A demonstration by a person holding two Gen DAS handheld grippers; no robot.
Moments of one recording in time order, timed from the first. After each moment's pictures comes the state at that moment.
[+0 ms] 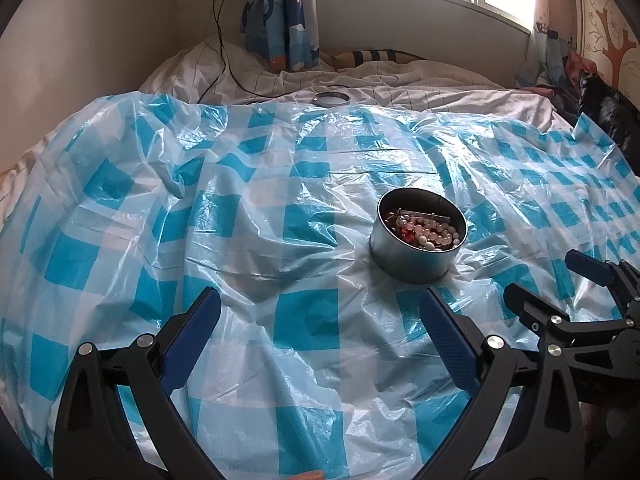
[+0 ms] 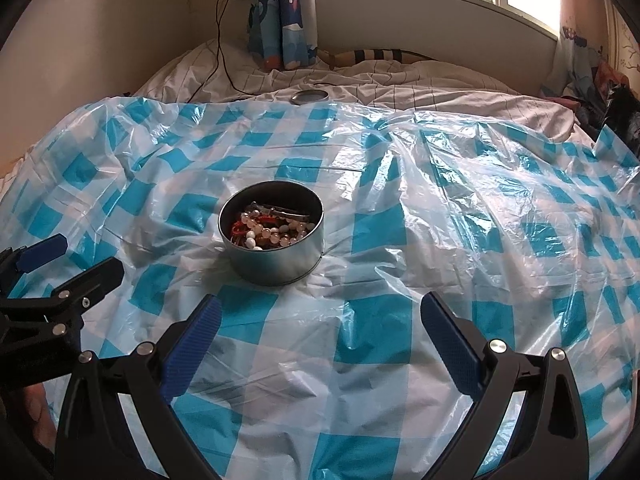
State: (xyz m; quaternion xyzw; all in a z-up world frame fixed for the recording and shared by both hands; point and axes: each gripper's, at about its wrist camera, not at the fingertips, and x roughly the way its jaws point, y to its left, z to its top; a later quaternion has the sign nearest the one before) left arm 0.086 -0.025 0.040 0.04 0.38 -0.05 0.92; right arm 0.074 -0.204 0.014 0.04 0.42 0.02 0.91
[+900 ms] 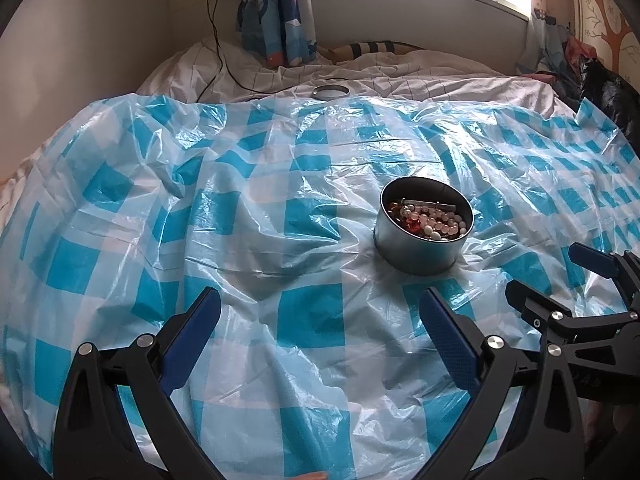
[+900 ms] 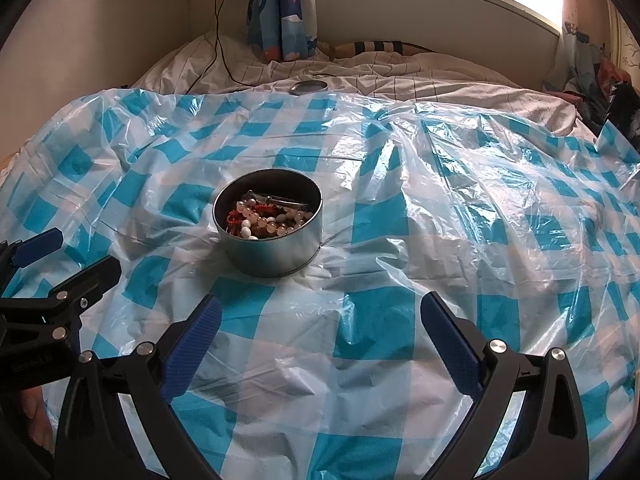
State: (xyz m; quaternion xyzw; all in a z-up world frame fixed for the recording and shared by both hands) left arm 0.089 -0.031 0.033 0.06 0.38 -0.05 0.92; right arm 0.076 -0.204 0.003 0.04 0.43 0.02 0.90
